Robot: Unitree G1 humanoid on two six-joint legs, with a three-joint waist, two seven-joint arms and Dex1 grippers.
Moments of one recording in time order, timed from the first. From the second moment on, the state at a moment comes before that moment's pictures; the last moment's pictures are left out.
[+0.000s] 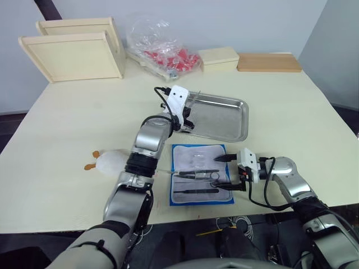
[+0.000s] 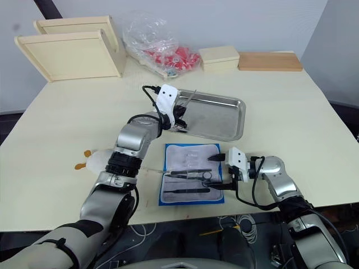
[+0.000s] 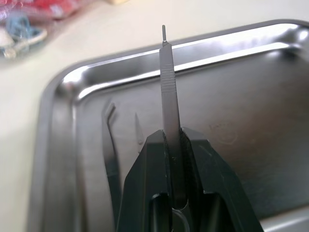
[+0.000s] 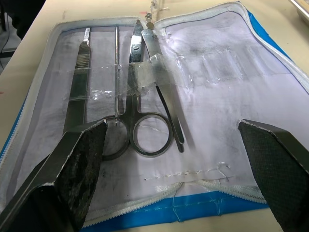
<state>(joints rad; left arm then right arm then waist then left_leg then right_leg) -0.83 0.17 -0.07 0.37 -0.04 0.68 -0.27 -0.38 -0.43 0.30 0.40 0.20 -0.14 1.24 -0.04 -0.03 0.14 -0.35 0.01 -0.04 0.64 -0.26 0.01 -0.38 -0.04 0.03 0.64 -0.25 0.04</state>
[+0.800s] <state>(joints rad) -0.90 0.10 0.00 0.65 -0.03 0.60 -0.12 -0.38 -0.43 0.29 0.39 0.20 -0.14 1.24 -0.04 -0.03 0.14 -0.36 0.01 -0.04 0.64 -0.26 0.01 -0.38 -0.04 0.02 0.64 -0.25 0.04</state>
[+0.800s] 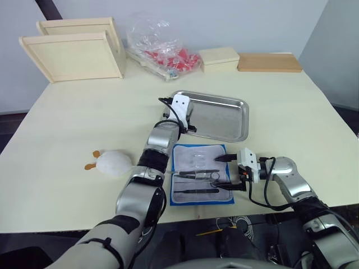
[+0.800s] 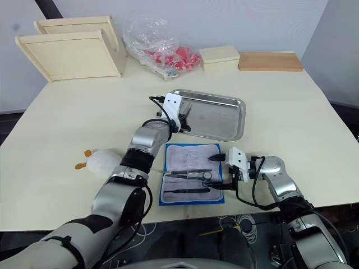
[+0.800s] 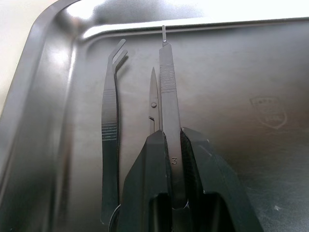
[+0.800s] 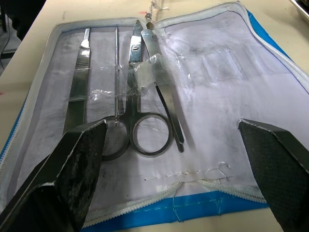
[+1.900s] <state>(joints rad) -0.88 0.10 0.02 0.58 -0.05 0.49 -0.23 -0.38 -0.43 0.29 0.39 0.20 -0.14 1.23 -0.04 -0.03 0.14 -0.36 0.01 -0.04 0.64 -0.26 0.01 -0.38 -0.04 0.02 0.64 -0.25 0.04</state>
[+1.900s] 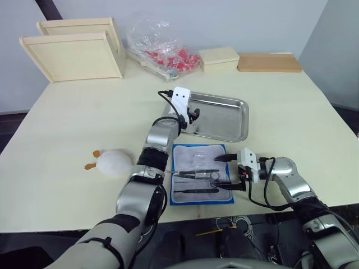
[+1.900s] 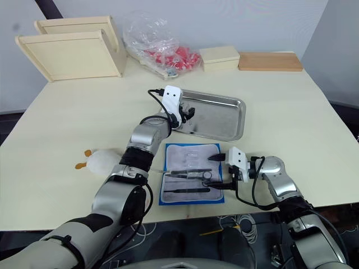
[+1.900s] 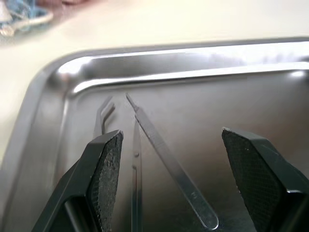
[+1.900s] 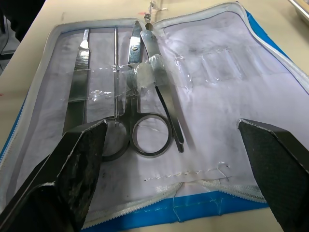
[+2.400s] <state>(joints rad) -0.56 0.40 -0.06 0.10 -0.20 0.44 -0.77 -0.39 -0.42 0.28 0.41 0.20 -0.14 1.23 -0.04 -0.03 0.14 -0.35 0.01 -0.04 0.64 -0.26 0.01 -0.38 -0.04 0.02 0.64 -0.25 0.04</state>
